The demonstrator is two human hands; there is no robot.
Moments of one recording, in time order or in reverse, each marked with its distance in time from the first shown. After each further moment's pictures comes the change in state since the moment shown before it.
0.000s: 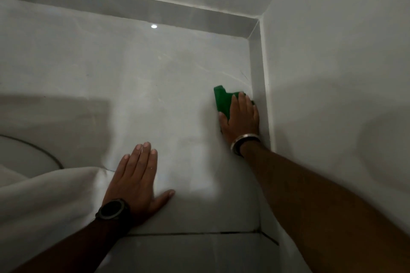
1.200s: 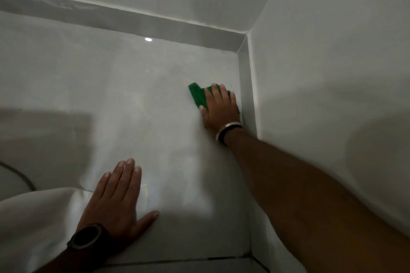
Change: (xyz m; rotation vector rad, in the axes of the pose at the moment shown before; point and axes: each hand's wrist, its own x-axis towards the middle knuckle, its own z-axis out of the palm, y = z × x) left_hand -0.002 -0.001 0.008 0.005 0.036 0.006; right_hand 0.071 -0.013 -0.008 -0.092 -0.061 -0.225
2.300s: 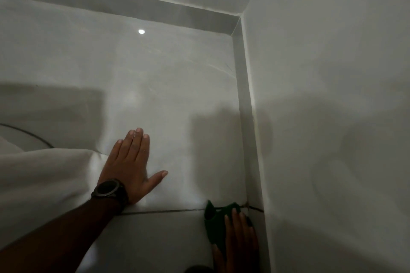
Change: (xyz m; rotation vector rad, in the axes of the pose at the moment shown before) left_hand -0.002 0.000 -0.011 -0.020 -0.046 -0.001; right_hand -0.427 -0.064 0.070 0.086 0.075 0.220
